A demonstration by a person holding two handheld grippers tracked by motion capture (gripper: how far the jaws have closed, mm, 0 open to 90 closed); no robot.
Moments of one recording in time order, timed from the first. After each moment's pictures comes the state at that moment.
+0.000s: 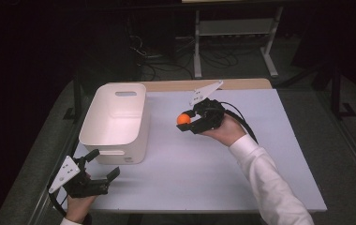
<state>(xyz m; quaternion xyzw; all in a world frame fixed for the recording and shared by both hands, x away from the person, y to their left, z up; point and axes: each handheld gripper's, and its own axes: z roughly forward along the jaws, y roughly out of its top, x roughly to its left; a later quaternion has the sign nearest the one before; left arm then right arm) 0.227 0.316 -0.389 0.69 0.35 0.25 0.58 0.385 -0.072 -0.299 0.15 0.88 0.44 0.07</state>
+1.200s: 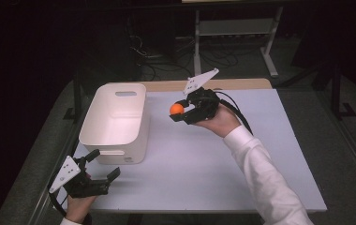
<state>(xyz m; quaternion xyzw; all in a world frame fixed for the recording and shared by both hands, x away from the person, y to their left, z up) 0.226 0.317 -0.388 0.70 0.35 0.25 0.57 0.393 -0.058 -0.270 0.14 0.88 0.45 0.08</state>
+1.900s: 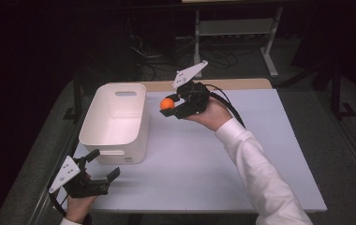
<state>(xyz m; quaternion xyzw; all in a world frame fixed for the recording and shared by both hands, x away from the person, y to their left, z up) 0.227 0.317 -0.389 0.69 0.35 0.25 0.58 0.400 -0.035 -0.251 0.11 0.88 0.46 0.09</state>
